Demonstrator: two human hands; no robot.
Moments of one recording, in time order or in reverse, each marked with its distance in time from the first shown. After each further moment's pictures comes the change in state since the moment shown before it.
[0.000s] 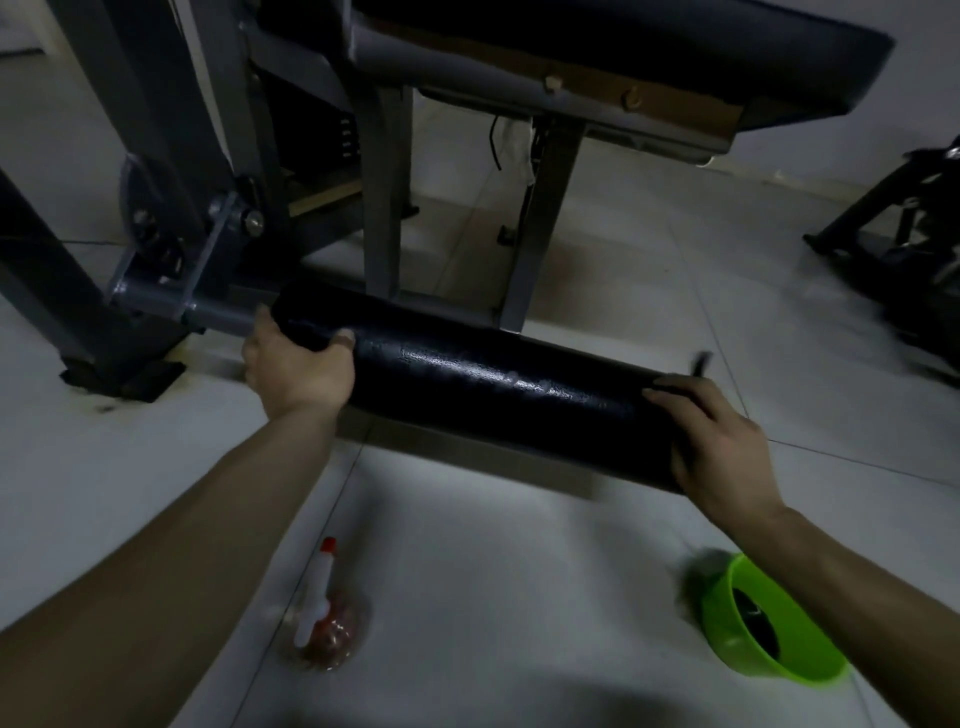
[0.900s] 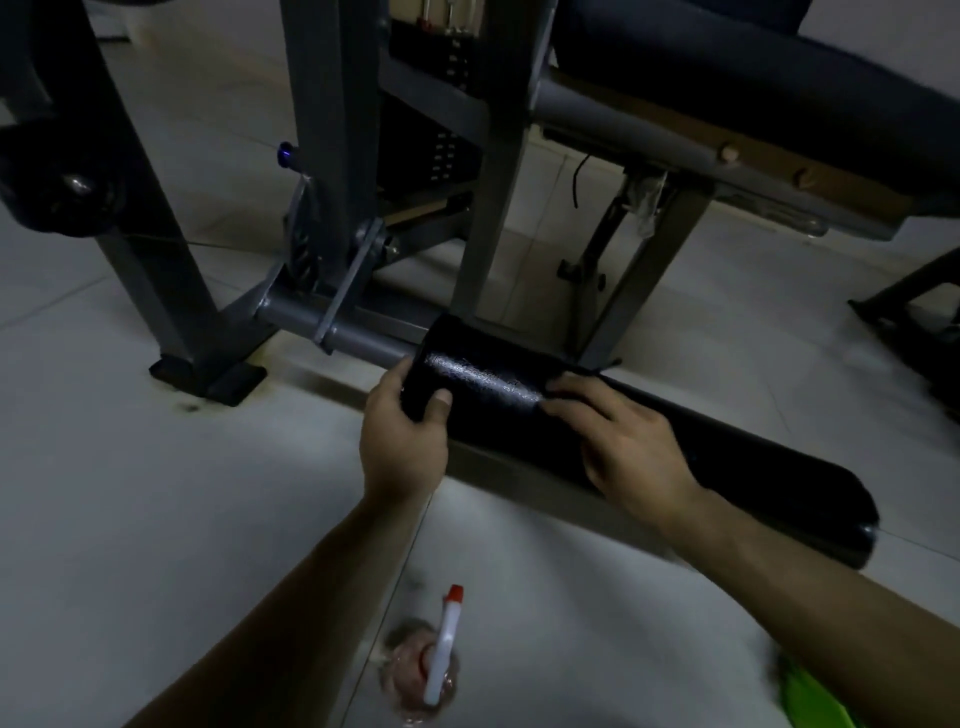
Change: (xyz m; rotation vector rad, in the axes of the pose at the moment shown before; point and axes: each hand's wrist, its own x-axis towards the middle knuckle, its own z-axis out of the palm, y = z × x) left_hand 0.012 -0.044 -0.048 -0.241 -0.243 0.133; right_hand 0.125 -0.190 0.070 0.096 -0.041 -0.415
